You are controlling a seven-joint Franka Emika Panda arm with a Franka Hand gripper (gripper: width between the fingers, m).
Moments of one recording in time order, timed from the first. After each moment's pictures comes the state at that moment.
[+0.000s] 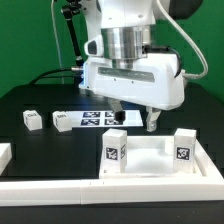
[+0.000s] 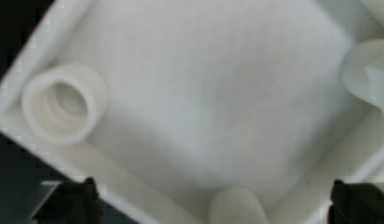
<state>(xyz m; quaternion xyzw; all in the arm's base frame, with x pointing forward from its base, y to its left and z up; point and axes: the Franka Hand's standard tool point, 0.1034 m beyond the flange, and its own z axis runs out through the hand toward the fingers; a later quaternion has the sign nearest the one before) 0.552 0.039 0.075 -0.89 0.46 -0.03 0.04</state>
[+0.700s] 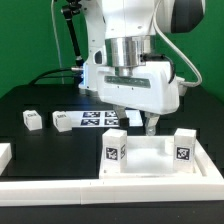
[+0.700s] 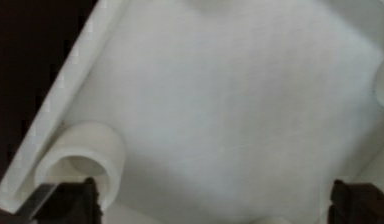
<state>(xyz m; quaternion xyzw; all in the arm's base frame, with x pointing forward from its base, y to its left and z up) 0.539 0.042 0.063 -0.87 0.50 -0.05 0.06</state>
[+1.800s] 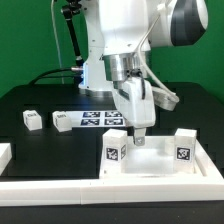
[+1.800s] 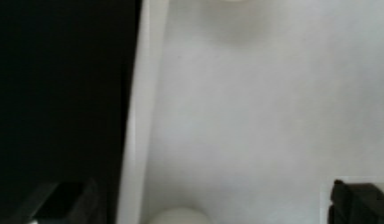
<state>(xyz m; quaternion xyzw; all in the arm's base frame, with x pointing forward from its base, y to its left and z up) 0.504 0.045 0.028 -0.74 0.67 -0.02 0.08</state>
